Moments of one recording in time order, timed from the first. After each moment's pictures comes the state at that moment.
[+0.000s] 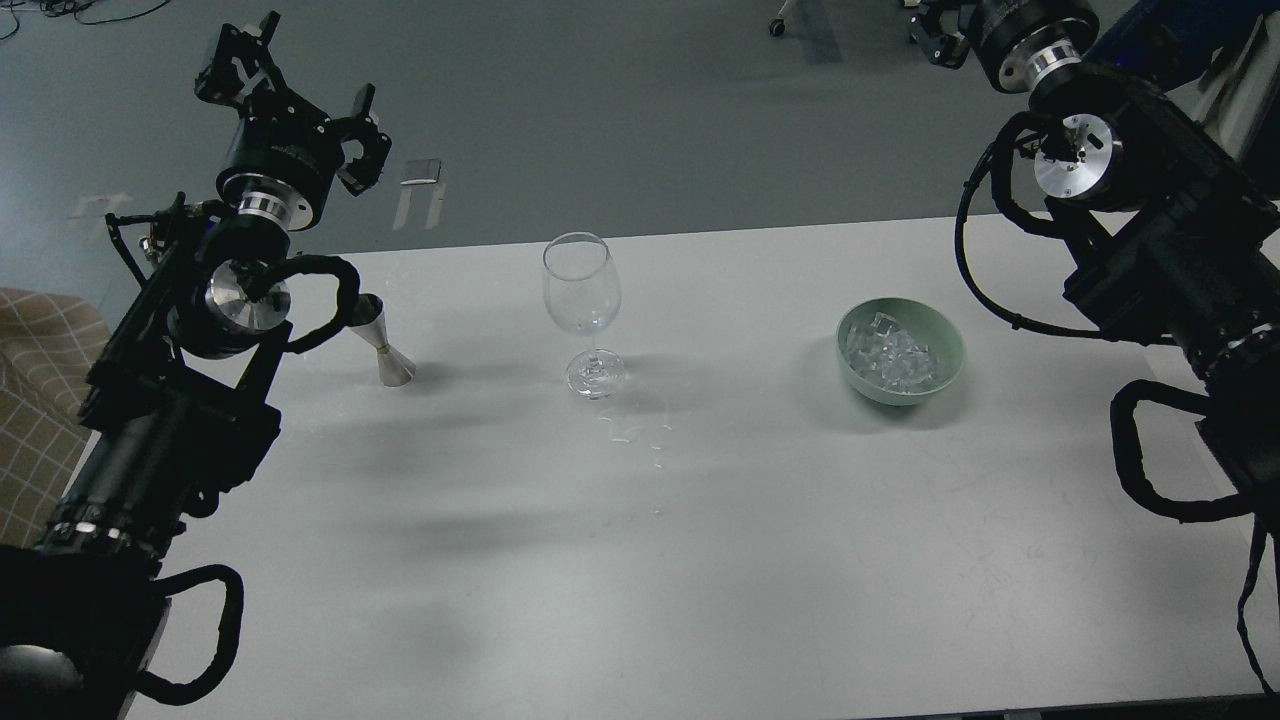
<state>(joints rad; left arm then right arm) -0.73 0.22 -1.33 -0.90 0.33 -0.10 -0.07 1.14 -0.12 1.04 0.36 -0.38 0.25 0.24</state>
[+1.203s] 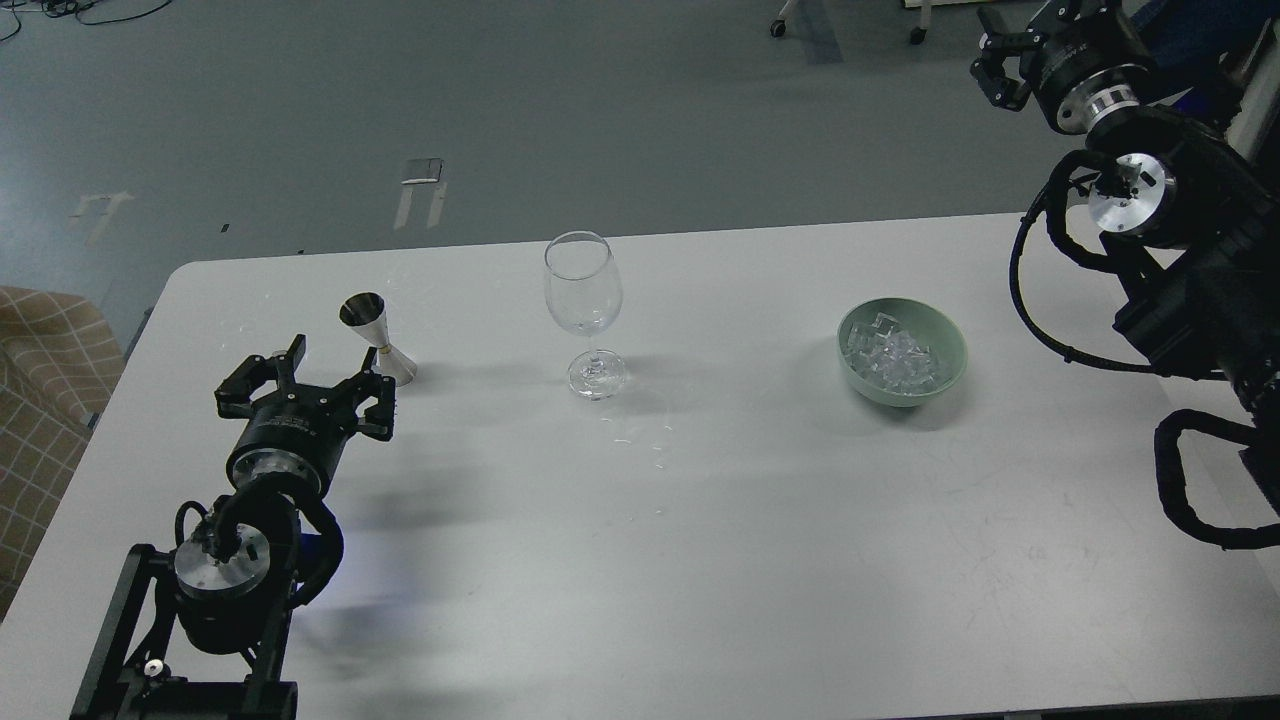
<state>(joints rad) 0.00 -0.04 -1.63 -1.51 0.10 0.24 0.05 1.06 -0.20 1.04 0.36 -0.38 0.24 0.25</state>
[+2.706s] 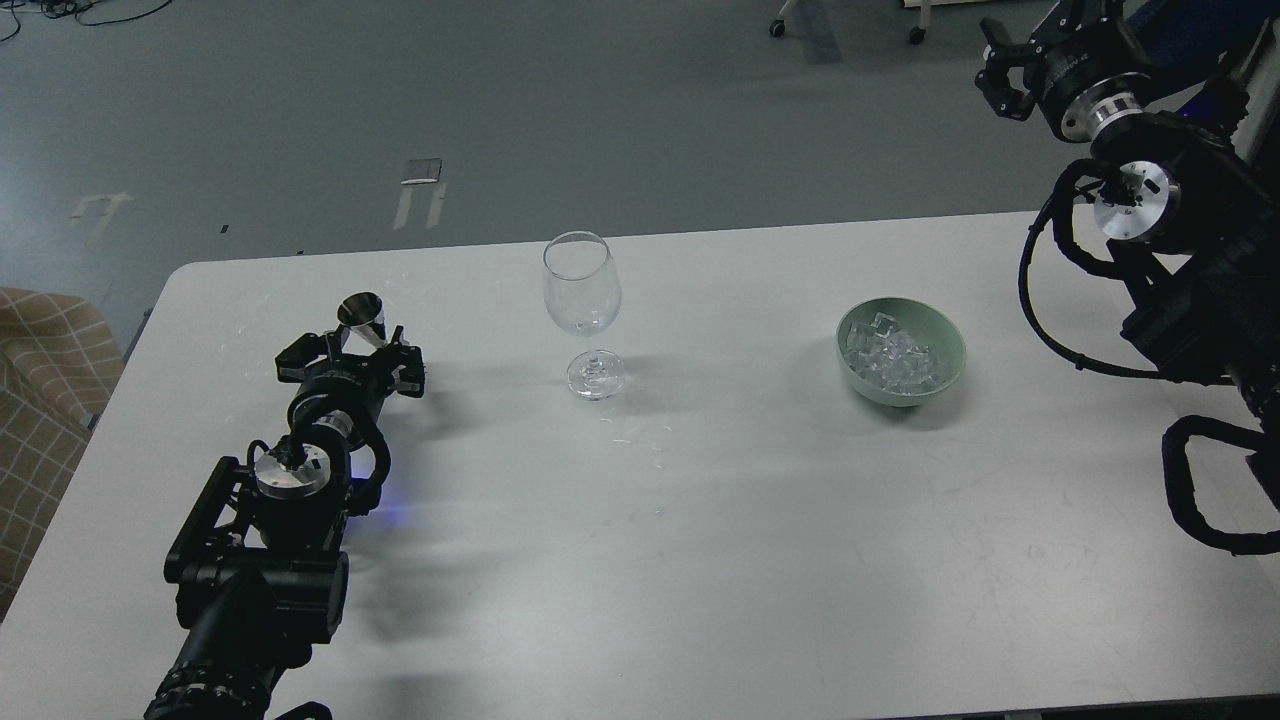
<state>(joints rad) -0.43 -0.04 -1.63 -0.78 0.05 0.01 -0.01 1.06 -0.21 1.01 0.36 -0.39 0.24 0.24</state>
